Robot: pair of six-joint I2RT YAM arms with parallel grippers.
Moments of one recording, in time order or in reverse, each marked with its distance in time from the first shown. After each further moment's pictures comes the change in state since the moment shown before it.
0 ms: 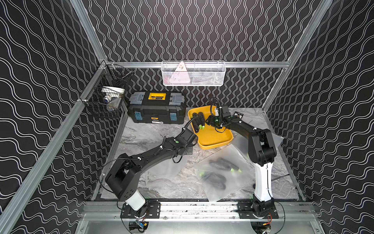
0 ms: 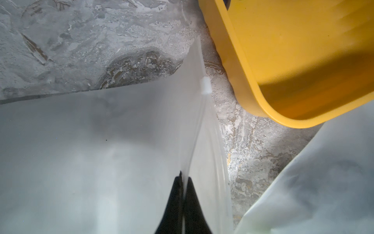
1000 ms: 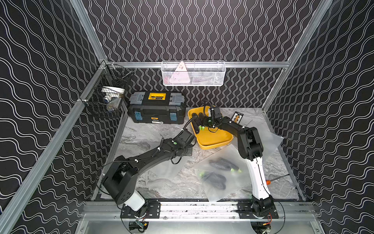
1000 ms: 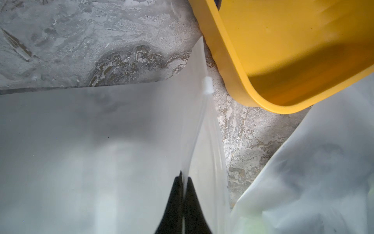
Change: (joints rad) left arm 0.005 -0.037 -0.032 0.011 0.047 0.020; right arm 0.040 0.191 0.174 0.041 0.044 0.012
